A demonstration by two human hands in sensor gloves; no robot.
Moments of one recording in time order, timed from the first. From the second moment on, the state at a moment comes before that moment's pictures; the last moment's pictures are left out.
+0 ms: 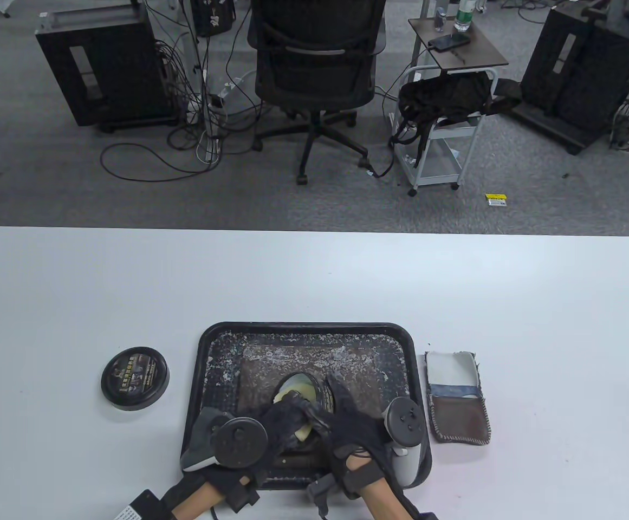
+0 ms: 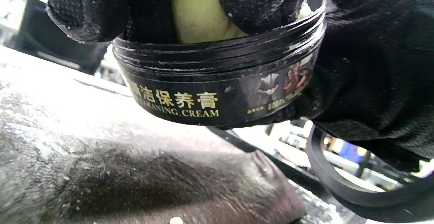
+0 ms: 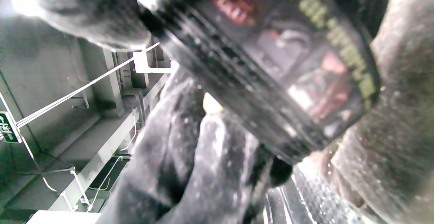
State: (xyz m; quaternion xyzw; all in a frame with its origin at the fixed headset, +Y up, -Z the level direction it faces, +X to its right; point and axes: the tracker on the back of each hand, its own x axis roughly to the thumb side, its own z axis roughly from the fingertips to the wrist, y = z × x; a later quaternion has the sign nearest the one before) left_hand -0.115 -0.728 -0.285 0.07 -0.31 0.23 0.92; right_hand 0.096 -0.755 -0.306 0.07 0.06 0.70 0.70
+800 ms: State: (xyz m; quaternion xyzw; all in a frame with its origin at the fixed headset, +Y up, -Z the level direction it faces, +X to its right) left_hand -0.114 -0.724 -0.278 0.12 -0.28 0.27 0.91; right_hand 0.095 -0.743 -0.302 0.10 0.06 0.72 0.68
